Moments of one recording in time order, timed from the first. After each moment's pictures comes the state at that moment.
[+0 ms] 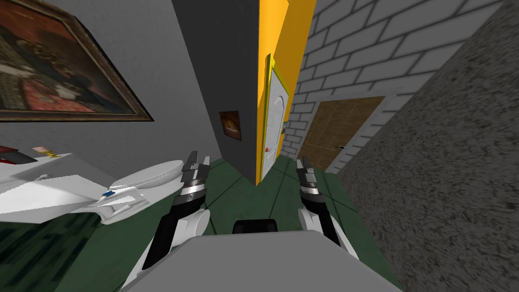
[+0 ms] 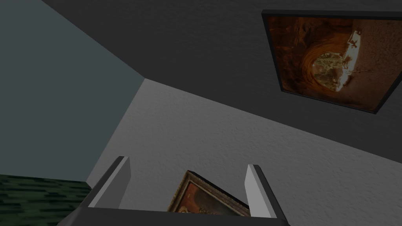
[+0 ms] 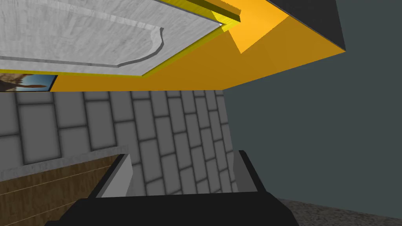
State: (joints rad) arm 0.51 -0.04 0.00 -2.21 0.07 -0.53 0.08
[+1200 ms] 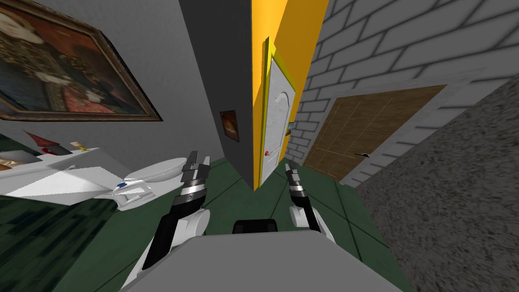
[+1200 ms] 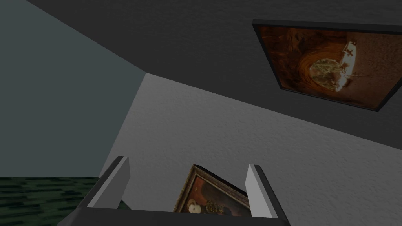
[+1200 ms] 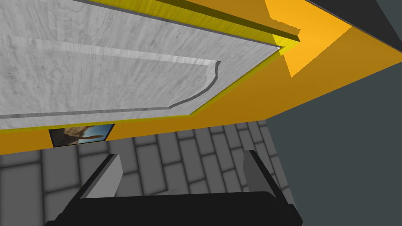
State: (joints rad) arm 0.40 -0.08 0.07 -1.97 0.07 -0.54 0.06
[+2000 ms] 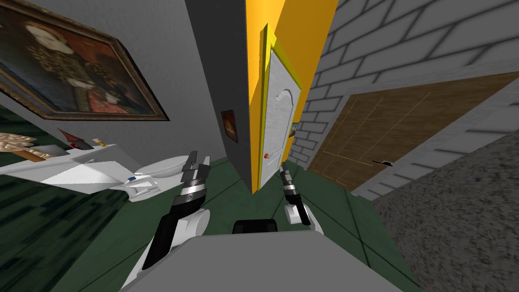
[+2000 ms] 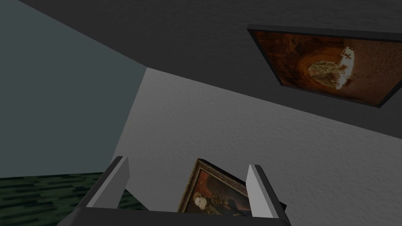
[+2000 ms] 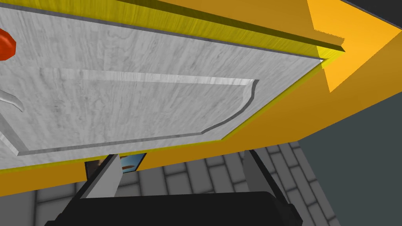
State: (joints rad) arm 0.32 -0.09 0.12 -1.80 0.07 -0.54 0.04
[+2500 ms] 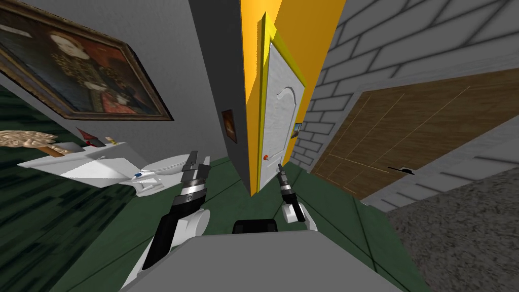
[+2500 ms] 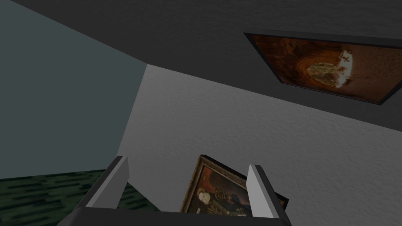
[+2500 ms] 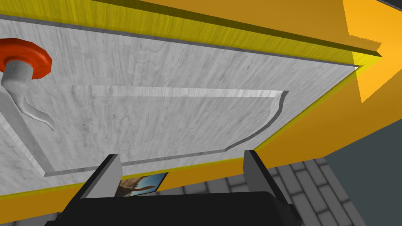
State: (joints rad) arm 0.26 -0.10 0.15 -1.68 0.06 -0.54 0.03
